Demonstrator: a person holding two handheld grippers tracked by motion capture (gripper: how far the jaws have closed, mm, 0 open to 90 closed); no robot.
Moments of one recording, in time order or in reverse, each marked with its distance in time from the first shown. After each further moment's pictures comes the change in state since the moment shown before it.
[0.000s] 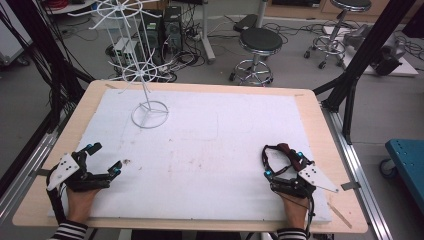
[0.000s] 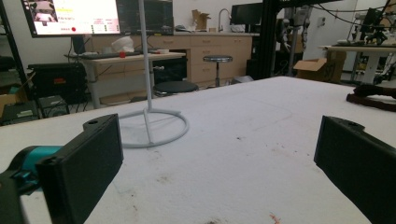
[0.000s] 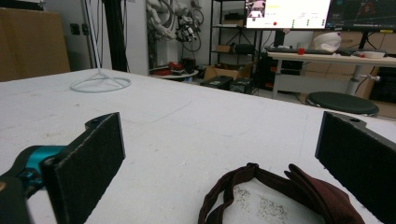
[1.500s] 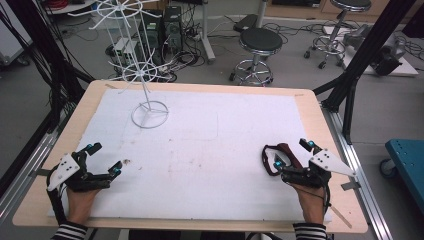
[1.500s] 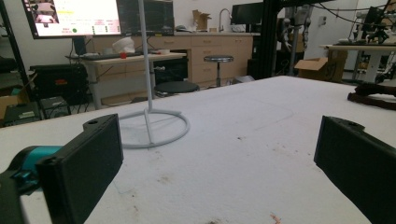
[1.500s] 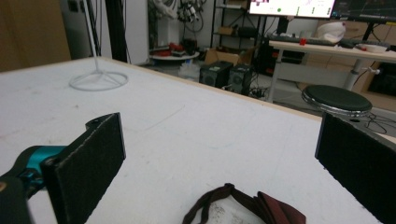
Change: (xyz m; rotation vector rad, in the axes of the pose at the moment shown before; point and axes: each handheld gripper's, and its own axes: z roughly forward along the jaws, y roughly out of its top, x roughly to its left) left arm -0.001 0.000 0.000 -0.003 0.004 0.008; right arm -0.017 0.062 -0.006 0.118 0.016 -0.042
